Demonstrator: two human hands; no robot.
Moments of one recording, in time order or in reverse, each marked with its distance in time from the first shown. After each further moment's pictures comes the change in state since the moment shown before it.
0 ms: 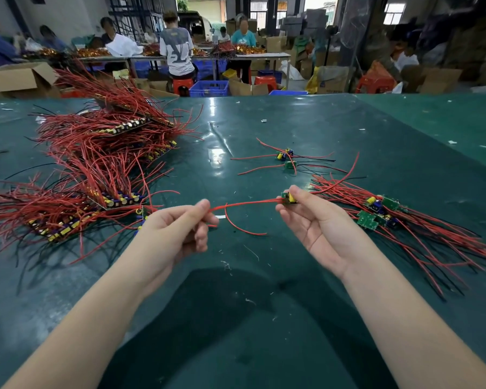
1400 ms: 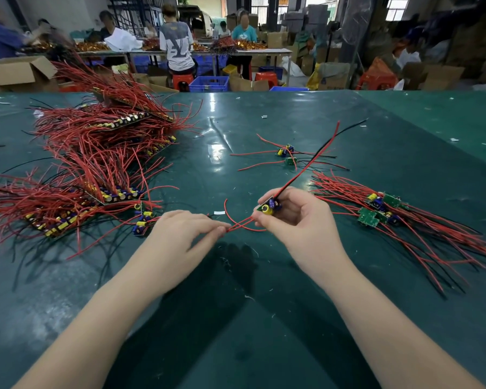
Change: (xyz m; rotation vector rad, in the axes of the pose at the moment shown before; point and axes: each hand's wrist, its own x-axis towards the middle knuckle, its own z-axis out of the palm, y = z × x) left_hand 0.004 -0.009 -0.009 1.174 -0.137 0.505; right_hand -0.006 0.029 0.009 -0.651 -0.161 -0.512
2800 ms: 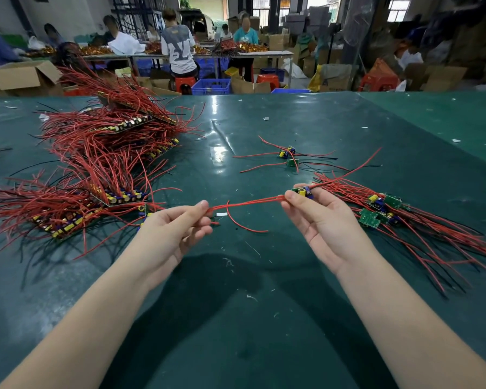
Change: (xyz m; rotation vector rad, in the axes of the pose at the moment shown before) left_hand 0.008 0.007 -0.005 -1.289 0.230 -0.729; right_hand 0.014 -0.009 -0.020 0.628 0.248 0.364
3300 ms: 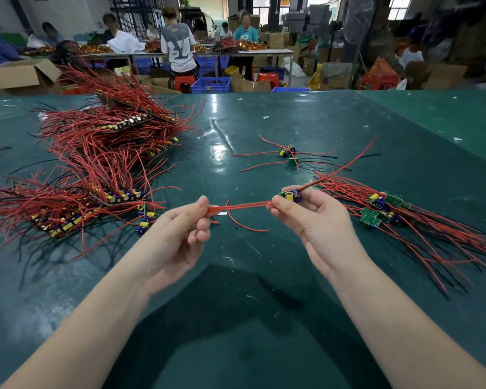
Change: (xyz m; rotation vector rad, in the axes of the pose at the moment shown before) left_hand -0.009 0.005 0.004 -0.232 -0.222 -0.113; right_hand -0.006 0.012 0.007 -0.159 -0.019 -0.081
